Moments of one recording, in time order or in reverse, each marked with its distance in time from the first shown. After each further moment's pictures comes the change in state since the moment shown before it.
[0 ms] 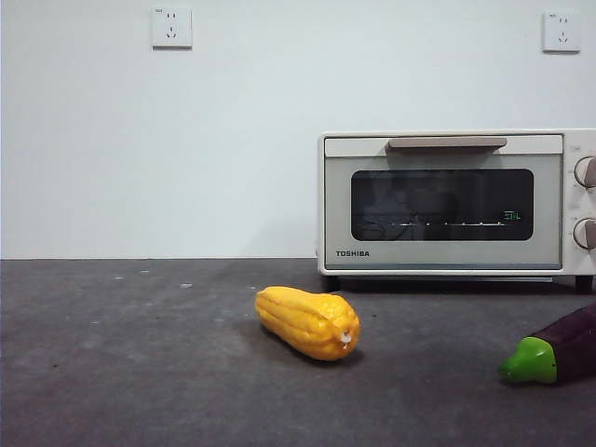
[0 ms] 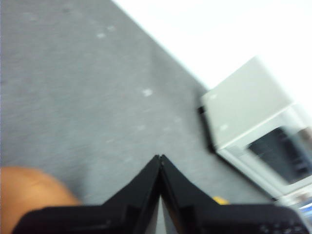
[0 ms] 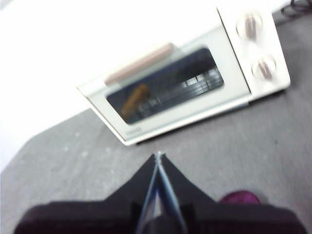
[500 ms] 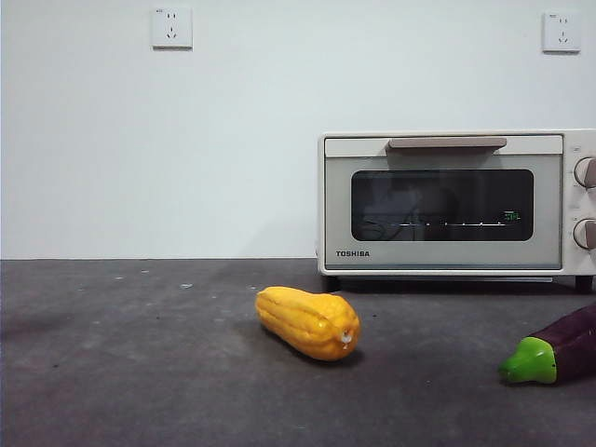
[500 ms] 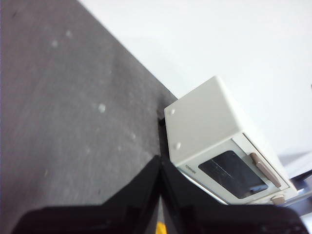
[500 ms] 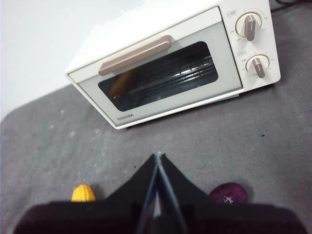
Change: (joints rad) left arm -0.007 0.331 0.314 0.016 0.071 -0.043; right arm 0.000 0.302 0.251 -0.135 0.000 -0.085
